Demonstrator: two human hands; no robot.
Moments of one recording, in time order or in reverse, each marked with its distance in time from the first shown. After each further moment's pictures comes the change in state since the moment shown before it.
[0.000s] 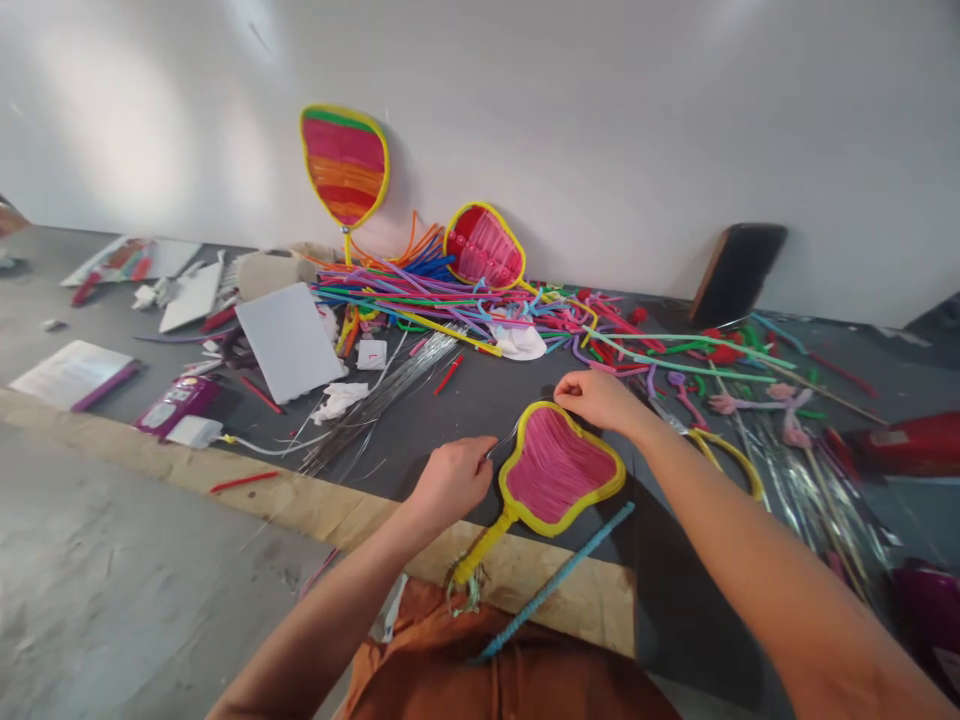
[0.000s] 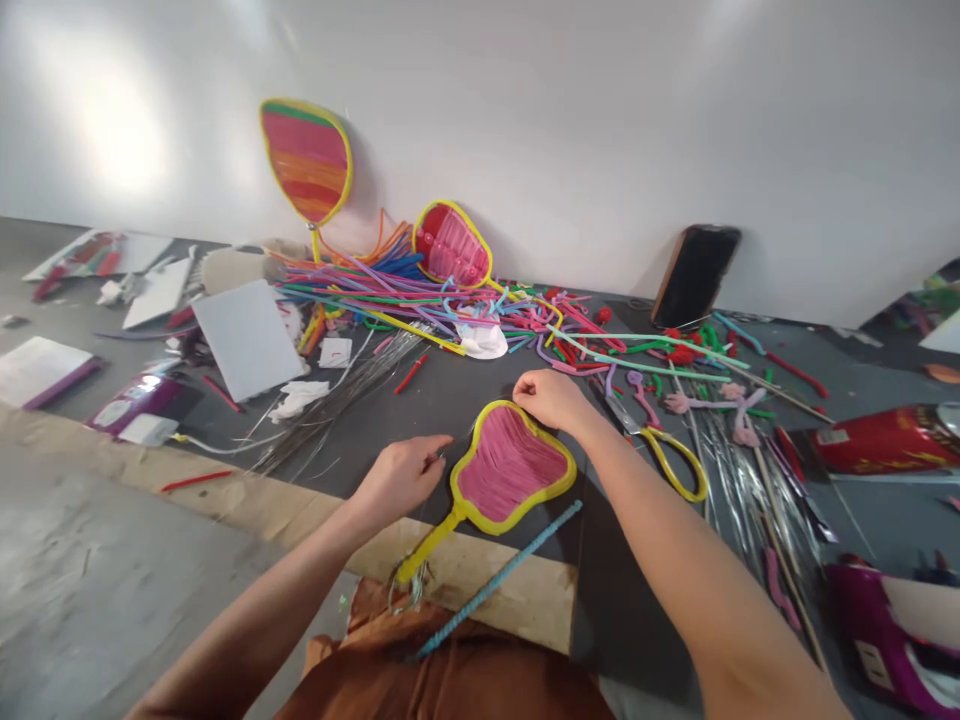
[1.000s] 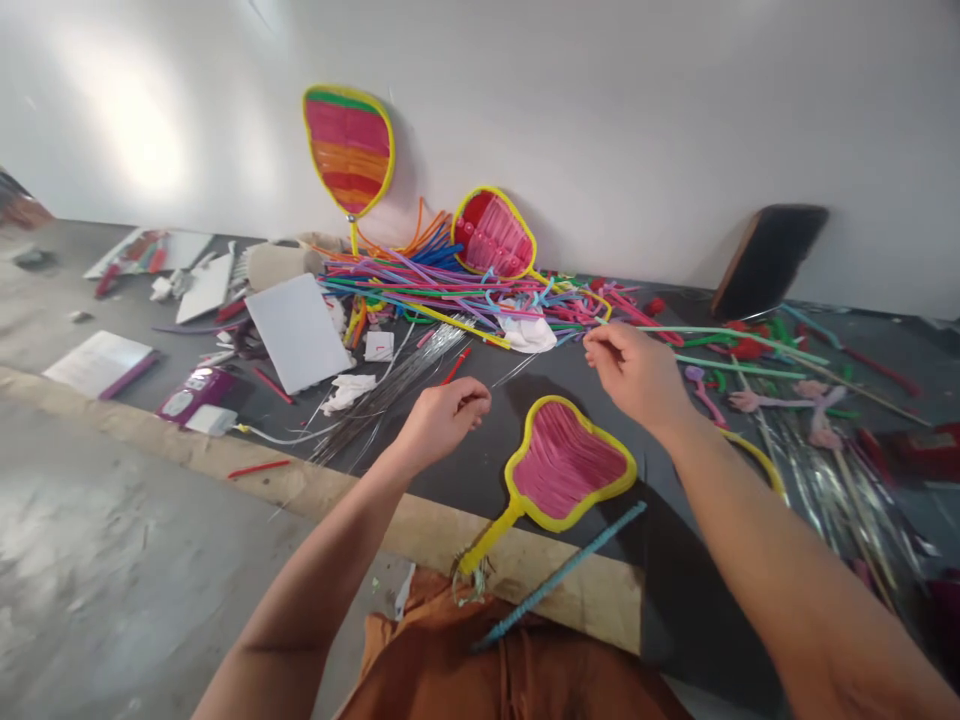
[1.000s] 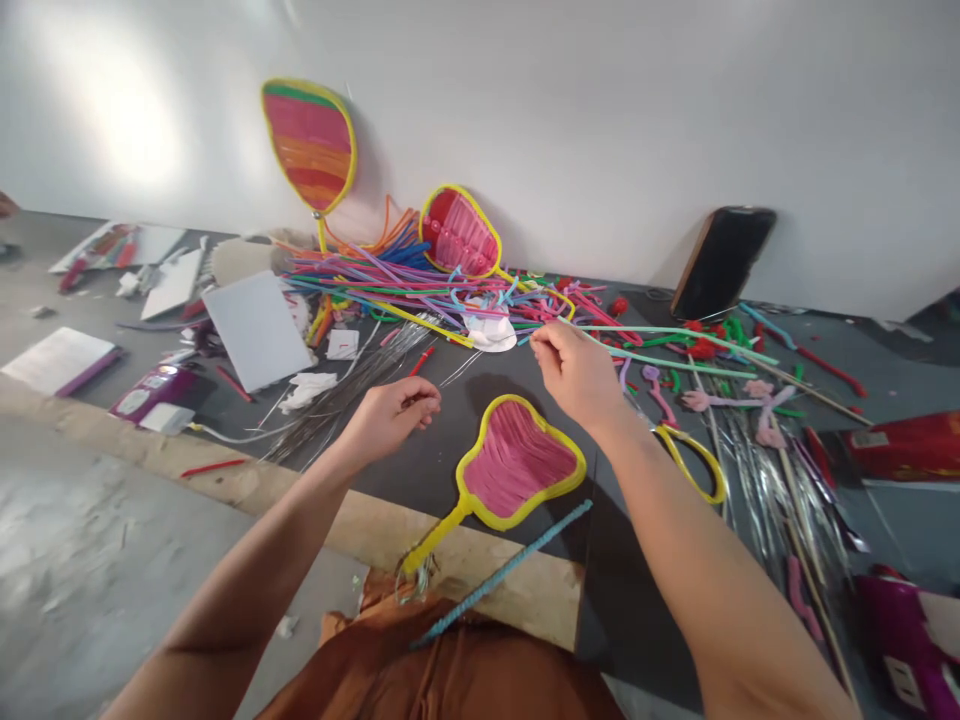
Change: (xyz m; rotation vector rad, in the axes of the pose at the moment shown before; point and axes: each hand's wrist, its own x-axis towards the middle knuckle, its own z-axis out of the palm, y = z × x) left_hand 0.029 -0.014 -0.044 -0.425 0.054 -0.033; right_hand -0.011 -0.011 -0.019 -0.036 0.562 -0.393
